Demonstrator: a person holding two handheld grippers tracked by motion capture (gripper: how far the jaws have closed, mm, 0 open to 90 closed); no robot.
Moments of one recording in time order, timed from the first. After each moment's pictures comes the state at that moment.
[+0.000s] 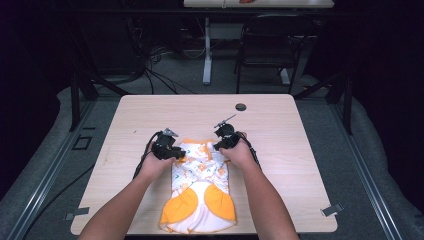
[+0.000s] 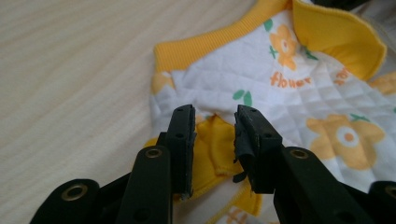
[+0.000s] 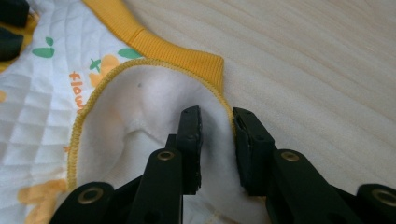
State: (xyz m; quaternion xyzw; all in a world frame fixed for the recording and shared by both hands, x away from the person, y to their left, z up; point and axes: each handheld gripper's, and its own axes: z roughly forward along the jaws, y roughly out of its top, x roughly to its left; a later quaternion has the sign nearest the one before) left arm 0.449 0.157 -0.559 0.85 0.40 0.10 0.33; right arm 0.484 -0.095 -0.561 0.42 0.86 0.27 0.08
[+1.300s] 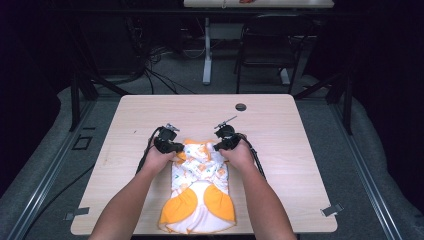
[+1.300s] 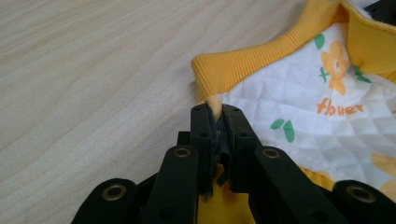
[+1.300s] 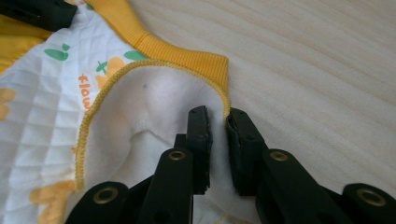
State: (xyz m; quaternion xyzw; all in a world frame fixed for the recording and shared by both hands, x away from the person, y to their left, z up) left arm 0.471 0.152 -0.568 0.85 0.42 0.10 0.31; right arm 0.479 -0.096 -0.562 0.44 0.85 0.28 0.07
